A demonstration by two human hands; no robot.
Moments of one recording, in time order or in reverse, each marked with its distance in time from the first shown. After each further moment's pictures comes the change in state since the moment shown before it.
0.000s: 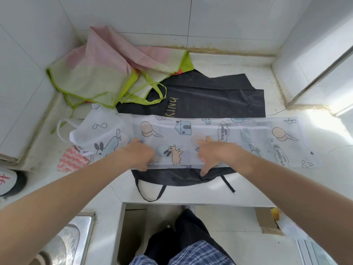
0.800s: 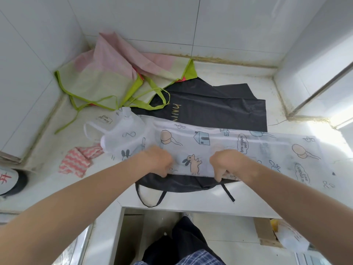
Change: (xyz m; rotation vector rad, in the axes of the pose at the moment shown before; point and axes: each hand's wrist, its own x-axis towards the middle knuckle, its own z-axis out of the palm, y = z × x) left_hand 0.014 0.028 -0.025 -0.163 0.066 0.093; right_hand -0.009 0.003 -0.007 0.013 -0.199 0.212
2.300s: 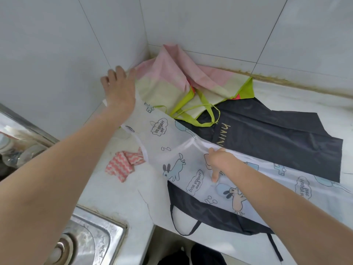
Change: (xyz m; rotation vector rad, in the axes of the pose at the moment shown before) left_hand -0.085 -0.219 -0.036 -0.209 0.814 -1.096; right_hand 0.063 -0.085 -0.113 0.024 0.194 -0.057
